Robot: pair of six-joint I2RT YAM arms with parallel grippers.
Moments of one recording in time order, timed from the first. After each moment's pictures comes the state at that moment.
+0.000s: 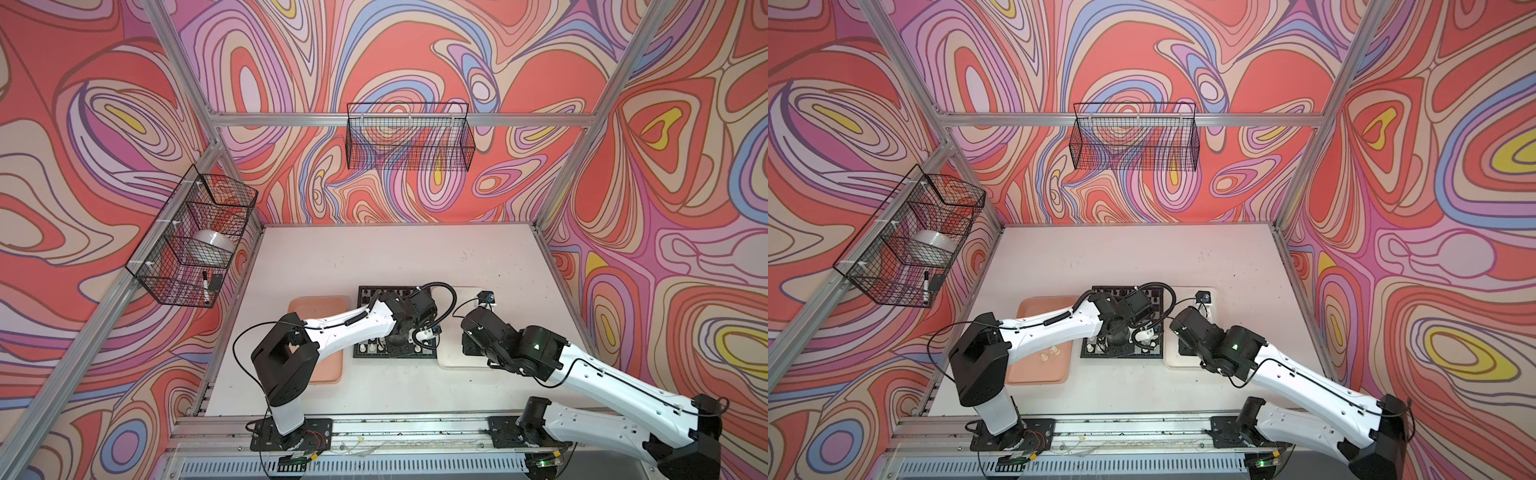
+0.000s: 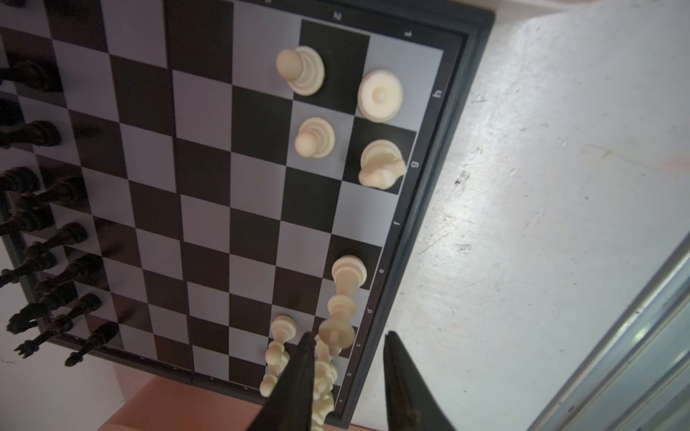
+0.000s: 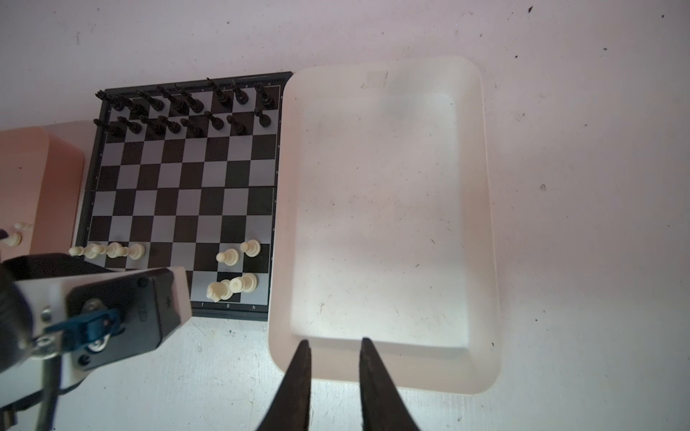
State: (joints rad) left arm -0.96 1.76 1.31 -0.98 -0.10 0.39; right arm 0.90 0.98 0.87 -0.92 0.42 0.85
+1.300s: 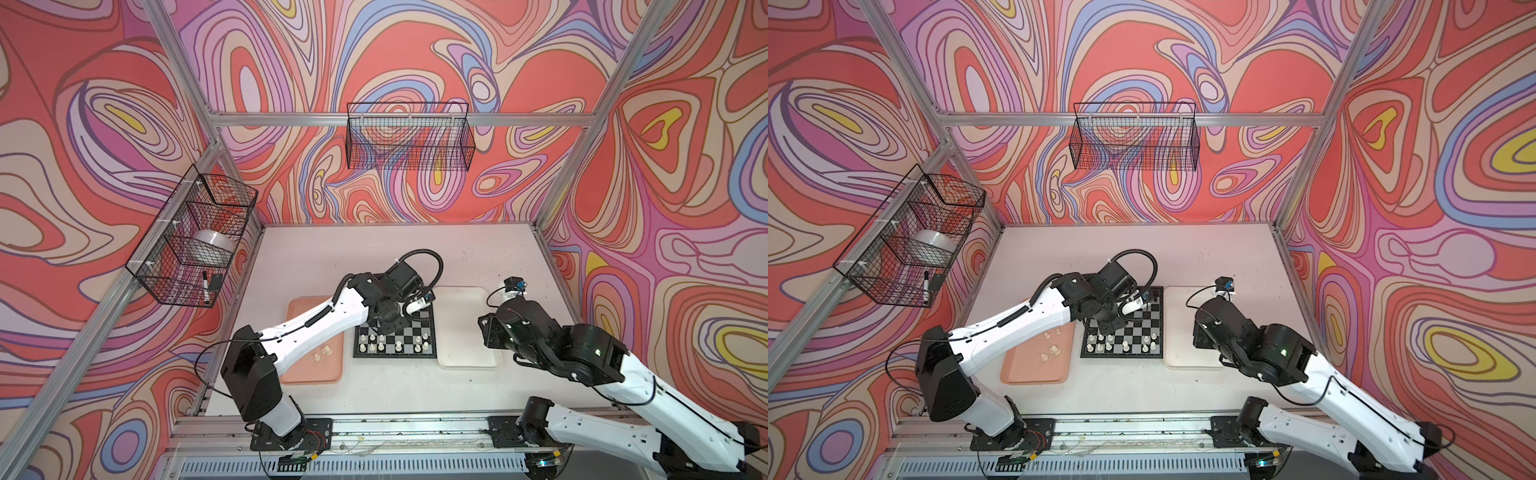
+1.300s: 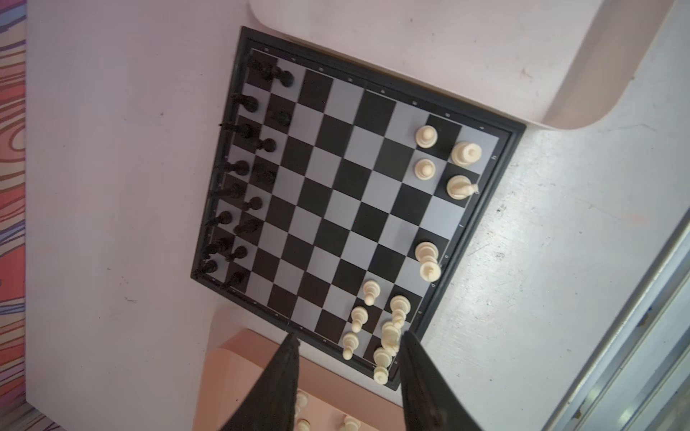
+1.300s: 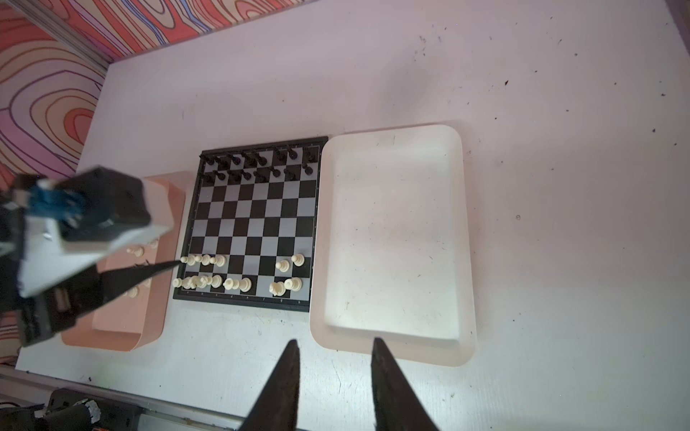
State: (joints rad) left arm -0.82 1.58 1.43 -1.00 -0.11 0.38; right arm 0.90 0.91 1.14 -1.12 0.39 0.83
